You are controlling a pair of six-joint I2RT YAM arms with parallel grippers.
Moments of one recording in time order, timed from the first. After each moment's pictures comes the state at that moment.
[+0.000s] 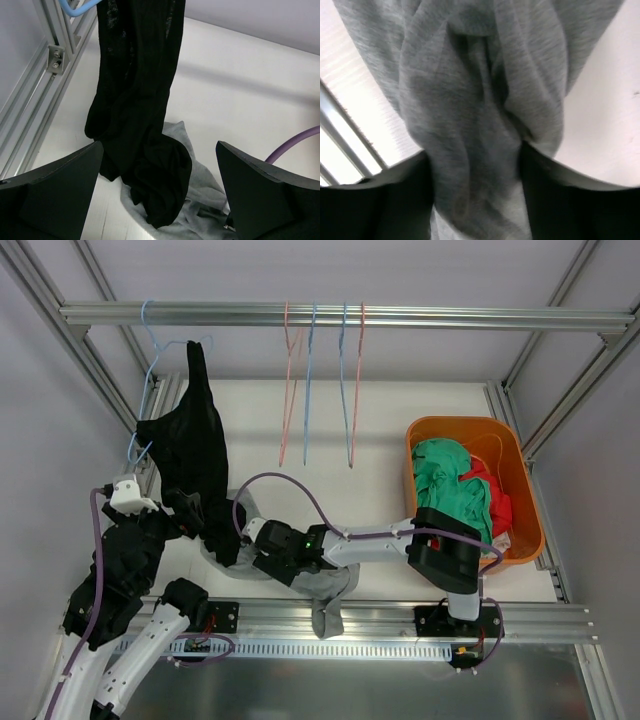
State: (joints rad) left arm -0.46 0.24 0.82 -0.81 -0.51 -0.33; right arm 1.33 1.91 1.23 -0.35 0.13 0.13
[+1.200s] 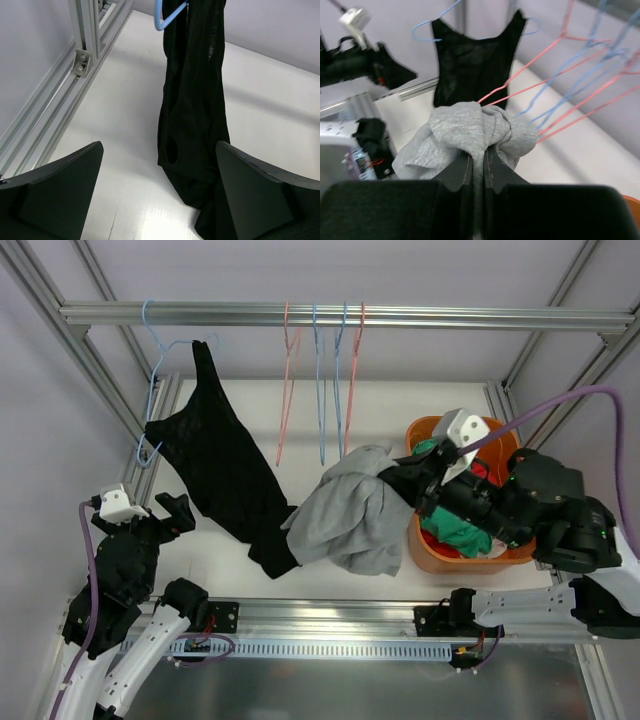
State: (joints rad) left arm -0.46 0.17 0.79 -0.81 -0.62 -0.33; right arm 1.37 0.95 1.57 -0.68 0.34 -0.03
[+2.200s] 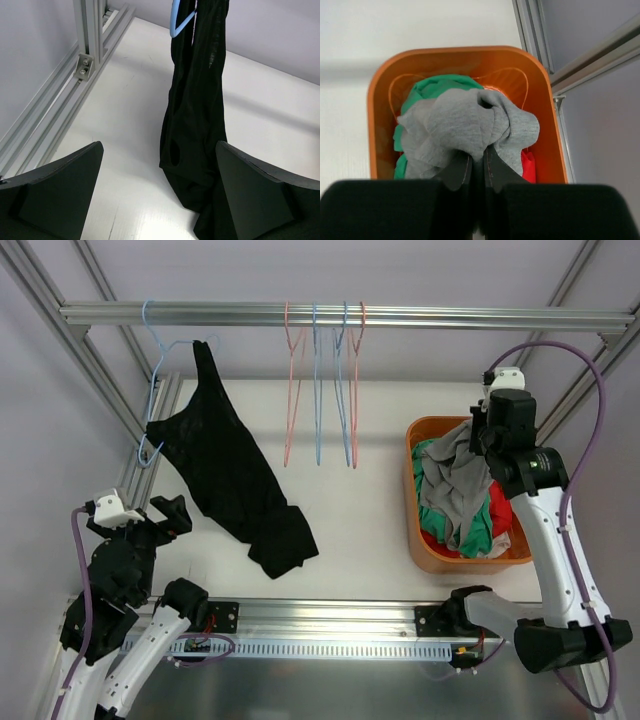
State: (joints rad) left arm -0.46 0.13 0.79 -0.81 -0.63 -0.33; right arm 0.23 1.11 1.41 -0.83 0.39 0.00
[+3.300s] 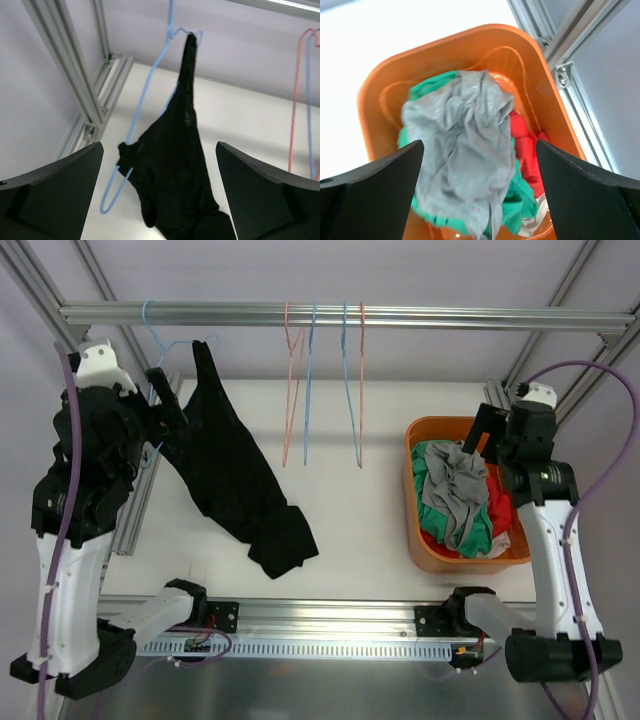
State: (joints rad) left arm -0.34 0.98 1.69 -0.93 -0.51 -0.21; right arm 0.05 1.09 1.29 -0.78 0.32 0.21
